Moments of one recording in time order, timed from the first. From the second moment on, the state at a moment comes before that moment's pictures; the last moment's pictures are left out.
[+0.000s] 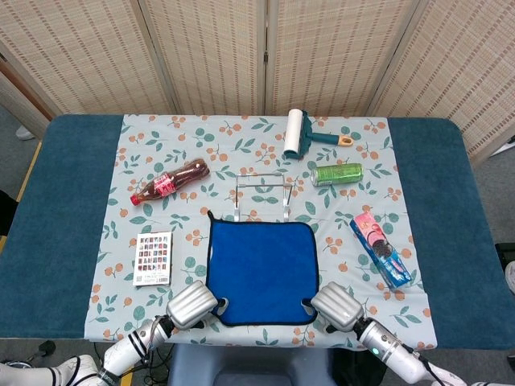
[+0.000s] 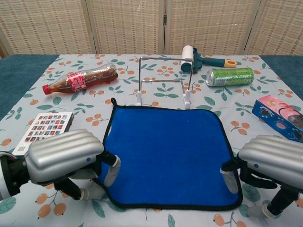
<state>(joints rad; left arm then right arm) -0.61 -1.61 0.12 -1.44 1.74 1.09 0.11 0.44 -1.43 -0.12 -1.58 -1.71 0.99 -0.19</state>
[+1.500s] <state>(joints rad) -0.60 -1.60 0.12 -1.45 1.73 1.10 0.10 0.51 -1.50 -0.10 -1.53 -1.63 0.94 -0.21</state>
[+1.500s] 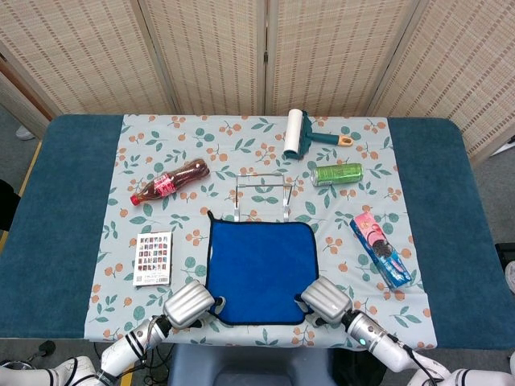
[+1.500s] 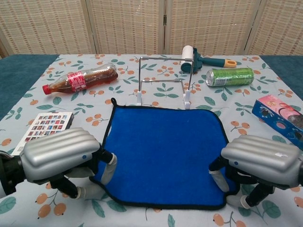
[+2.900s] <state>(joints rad) -0.63 -1.54 0.05 -1.49 1.68 1.10 0.03 0.51 -1.46 -0.05 -1.57 -1.63 1.06 -0.19</state>
